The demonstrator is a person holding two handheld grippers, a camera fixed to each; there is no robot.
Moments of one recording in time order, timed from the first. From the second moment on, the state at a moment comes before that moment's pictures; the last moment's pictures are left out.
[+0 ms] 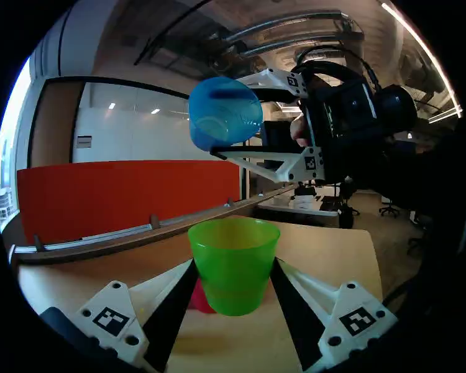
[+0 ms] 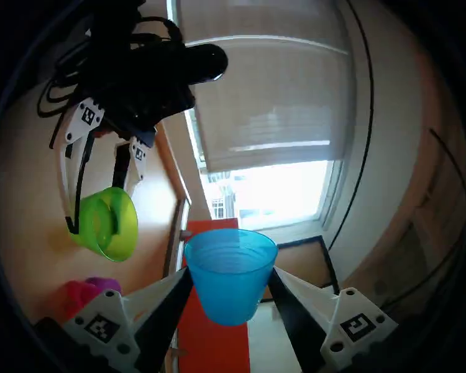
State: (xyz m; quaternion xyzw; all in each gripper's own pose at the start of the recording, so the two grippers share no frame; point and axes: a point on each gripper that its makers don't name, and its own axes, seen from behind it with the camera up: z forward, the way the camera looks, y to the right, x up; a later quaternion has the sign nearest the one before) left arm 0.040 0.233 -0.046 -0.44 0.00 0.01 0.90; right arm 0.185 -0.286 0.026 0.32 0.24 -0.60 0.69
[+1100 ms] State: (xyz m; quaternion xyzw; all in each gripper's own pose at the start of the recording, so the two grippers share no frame) left arm 0.052 0.224 -0.044 -0.42 0.00 0.02 0.91; right arm 0.143 -0.259 0.013 0.42 0.04 -0.25 0.87
